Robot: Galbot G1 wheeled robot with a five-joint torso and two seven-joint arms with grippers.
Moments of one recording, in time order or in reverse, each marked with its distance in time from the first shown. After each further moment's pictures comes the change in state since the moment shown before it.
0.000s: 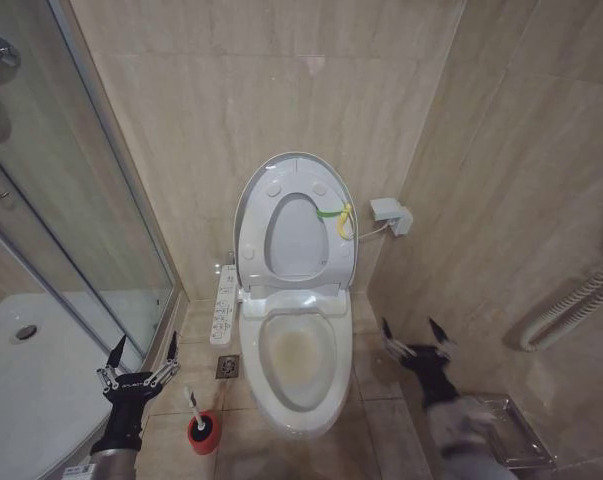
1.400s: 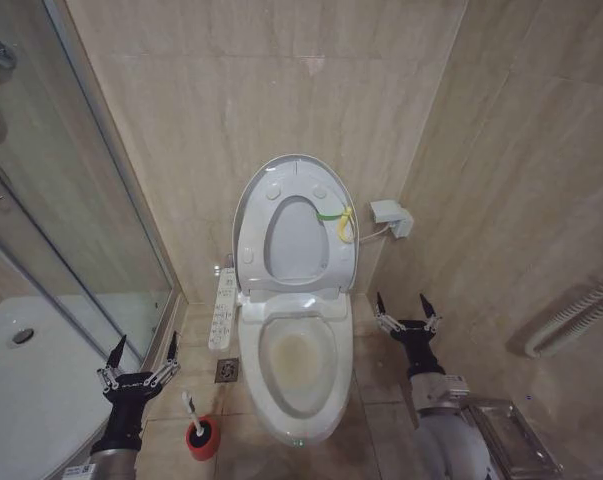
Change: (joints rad) left arm 0.000 0.000 0.000 0.000 0.000 0.000 0.000; right arm 0.276 0.098 -0.018 -0.254 -0.055 0.200 -0.090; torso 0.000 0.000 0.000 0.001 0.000
